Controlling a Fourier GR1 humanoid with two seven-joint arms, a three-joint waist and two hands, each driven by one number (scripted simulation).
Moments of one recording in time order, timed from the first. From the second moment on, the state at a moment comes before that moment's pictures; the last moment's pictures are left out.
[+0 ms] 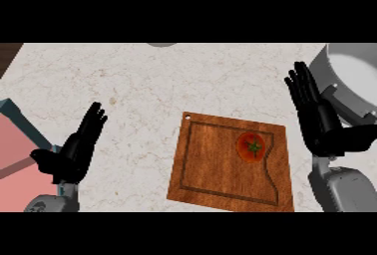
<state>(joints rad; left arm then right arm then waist) -0.06 0.26 -0.13 -1.42 0.24 0.10 -0.09 -0.25 -0.23 0.10 -1.59 -0.17 -0.16 0.02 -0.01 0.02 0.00</state>
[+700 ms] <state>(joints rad) -0.25 0.26 -0.07 -1.49 0.24 0.15 -0.09 -0.59 -0.51 0.16 -1.59 -0.23 0.54 -0.41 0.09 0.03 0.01</state>
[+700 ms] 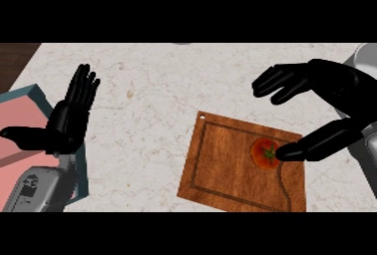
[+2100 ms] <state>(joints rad) -0.31 0.29 0.00 -1.49 0.23 0.18 0.01 -0.66 -0.80 0.57 -1.31 0.53 0.23 -1.01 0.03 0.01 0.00</state>
